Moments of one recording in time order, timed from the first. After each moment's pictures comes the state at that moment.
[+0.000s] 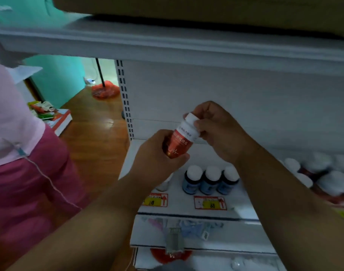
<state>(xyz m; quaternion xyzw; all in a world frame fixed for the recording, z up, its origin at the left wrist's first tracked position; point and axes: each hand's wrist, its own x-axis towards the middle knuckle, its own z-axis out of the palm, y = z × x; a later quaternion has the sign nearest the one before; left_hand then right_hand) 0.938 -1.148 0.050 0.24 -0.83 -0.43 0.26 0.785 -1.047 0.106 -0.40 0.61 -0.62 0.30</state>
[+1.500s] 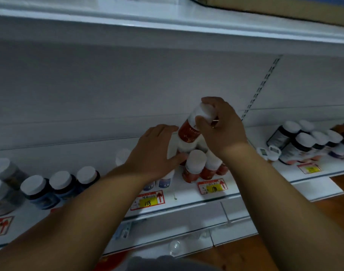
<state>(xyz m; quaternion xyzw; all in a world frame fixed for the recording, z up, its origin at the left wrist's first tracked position) 0.688 -0.915 0.032 0.03 -0.95 -0.25 0.19 0.585 -0.758 0.094 -0.32 0.84 -0.42 -0.11</state>
